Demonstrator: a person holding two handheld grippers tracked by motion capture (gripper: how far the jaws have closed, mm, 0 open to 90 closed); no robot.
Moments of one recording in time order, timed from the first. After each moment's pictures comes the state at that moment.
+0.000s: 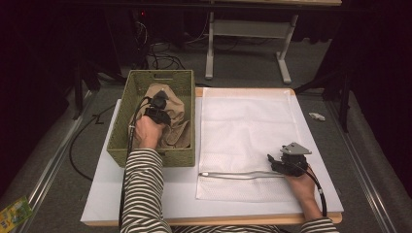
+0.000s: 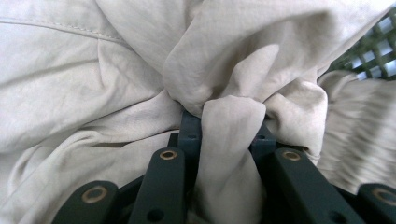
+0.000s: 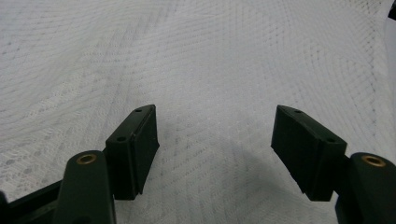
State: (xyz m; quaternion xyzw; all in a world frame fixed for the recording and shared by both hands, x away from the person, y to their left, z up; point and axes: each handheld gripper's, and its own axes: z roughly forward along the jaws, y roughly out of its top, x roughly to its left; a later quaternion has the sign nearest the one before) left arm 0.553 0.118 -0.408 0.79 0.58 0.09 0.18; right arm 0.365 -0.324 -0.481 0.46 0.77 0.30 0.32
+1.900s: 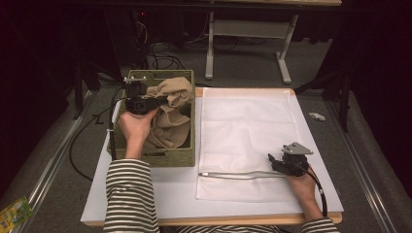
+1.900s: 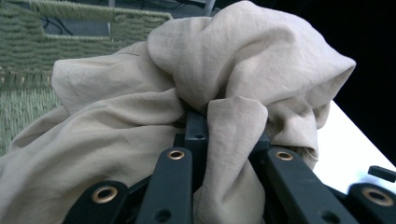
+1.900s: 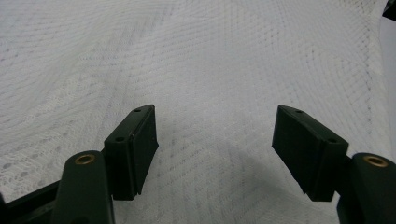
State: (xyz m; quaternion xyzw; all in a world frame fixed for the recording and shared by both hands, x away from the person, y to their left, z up) left arm 0.489 0.149 -0.312 0.71 0.51 0.11 0.48; right arm 0.364 -0.326 -0.480 0.47 0.76 0.31 0.32
